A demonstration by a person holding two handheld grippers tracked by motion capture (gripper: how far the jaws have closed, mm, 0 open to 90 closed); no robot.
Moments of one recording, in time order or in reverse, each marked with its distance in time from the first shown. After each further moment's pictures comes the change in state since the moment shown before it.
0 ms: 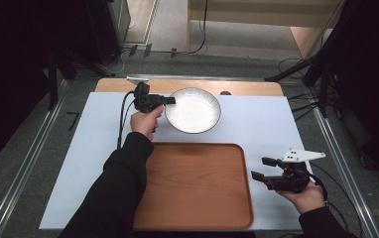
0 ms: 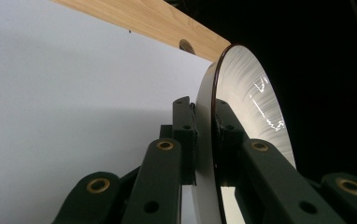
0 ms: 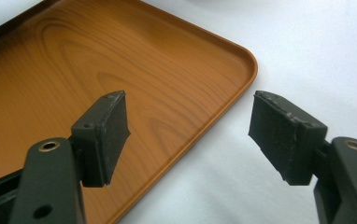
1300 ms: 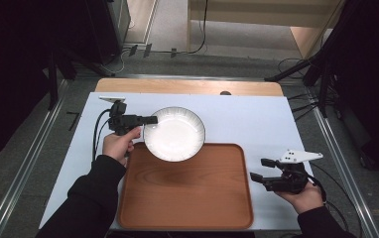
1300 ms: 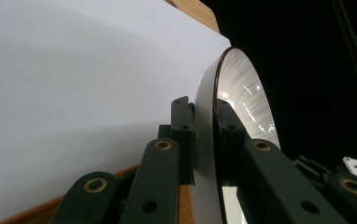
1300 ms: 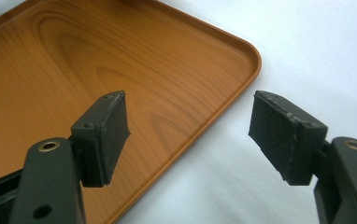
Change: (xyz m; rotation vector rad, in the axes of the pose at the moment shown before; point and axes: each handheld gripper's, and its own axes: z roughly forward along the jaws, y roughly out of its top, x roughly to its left) left arm 0.010 -0.058 -0.081 0.054 -0.065 0.024; right arm 0.003 -0.001 0.003 0.025 -0.006 -0.002
